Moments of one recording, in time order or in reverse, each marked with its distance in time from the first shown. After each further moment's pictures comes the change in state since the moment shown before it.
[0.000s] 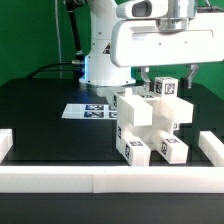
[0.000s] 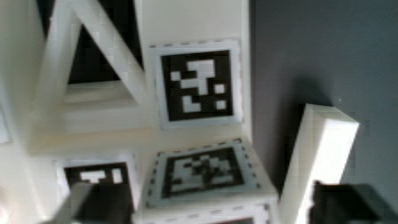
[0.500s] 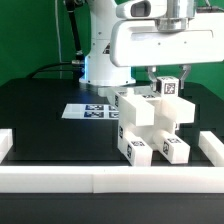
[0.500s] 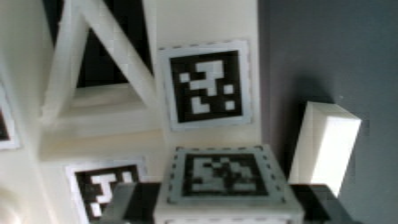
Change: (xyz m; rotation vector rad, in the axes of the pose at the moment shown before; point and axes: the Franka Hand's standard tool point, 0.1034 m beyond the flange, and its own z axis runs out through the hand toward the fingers) arm 0.000 0.000 0.000 0.000 0.000 0.037
